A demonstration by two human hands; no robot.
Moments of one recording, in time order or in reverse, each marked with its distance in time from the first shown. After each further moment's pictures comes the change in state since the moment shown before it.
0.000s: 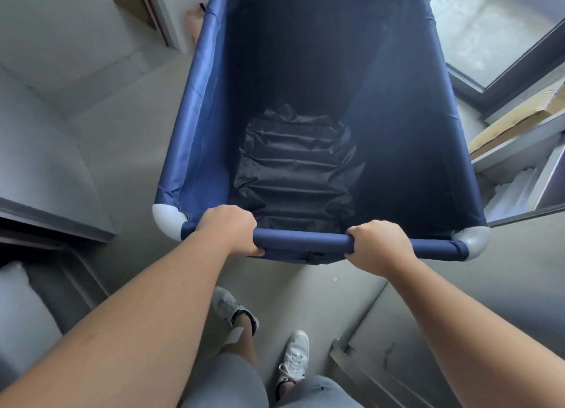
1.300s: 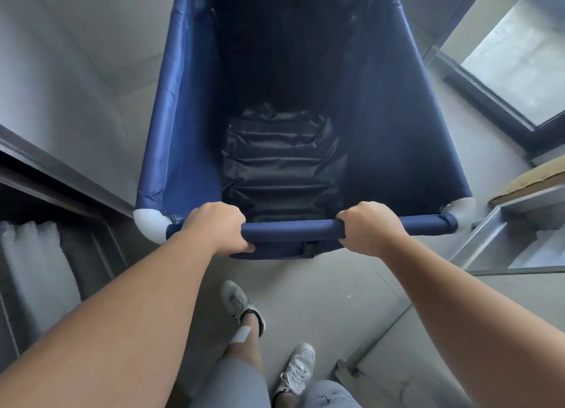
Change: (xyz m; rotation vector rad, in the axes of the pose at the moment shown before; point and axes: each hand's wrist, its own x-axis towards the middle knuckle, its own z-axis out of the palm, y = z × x) left_hand -0.041 -0.083 0.047 -0.273 0.068 -0.229; right_hand 0.077 -0.074 -0.036 -0.093 0.059 -0.287
